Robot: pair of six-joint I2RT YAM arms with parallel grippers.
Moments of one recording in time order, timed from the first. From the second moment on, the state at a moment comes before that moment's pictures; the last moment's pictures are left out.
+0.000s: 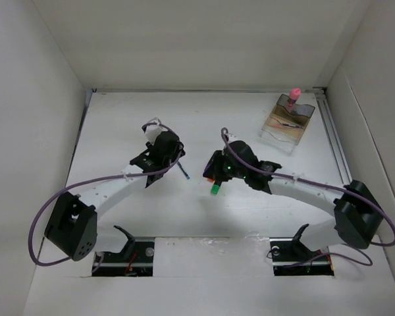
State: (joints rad) left arm -0.61 1.33 0.85 -0.19 -0.47 -0.86; right arm 0.81 1.35 0.87 -0.06 -0.10 0.81
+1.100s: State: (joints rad) left arm -0.22 0.83 0.46 0.06 -0.05 -0.87; right arm 0.96 2.21 1.73 -0.47 0.31 0.58
